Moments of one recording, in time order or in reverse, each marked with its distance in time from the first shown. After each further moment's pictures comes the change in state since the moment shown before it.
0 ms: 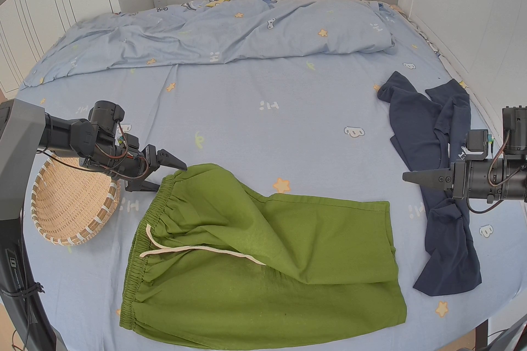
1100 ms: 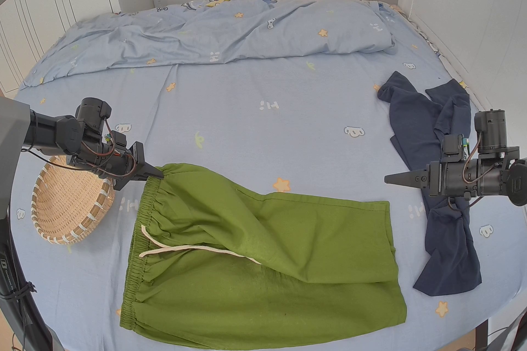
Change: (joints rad) left arm 0.039 -0.073 0.056 0.011 -0.002 0.001; right arm -0.003 0.189 -0.073 -0.032 -0.005 0.001
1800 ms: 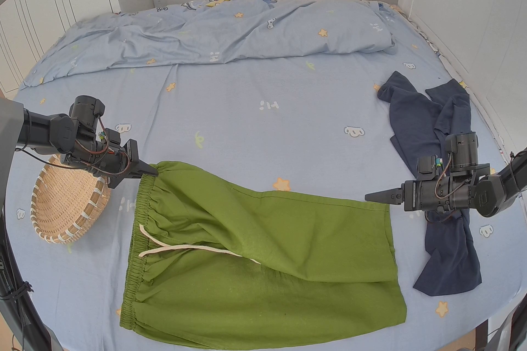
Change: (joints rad) left arm 0.024 -0.028 0.016 -0.002 0.001 0.008; right arm 0.014 0.238 0.001 -0.167 0.012 0.000
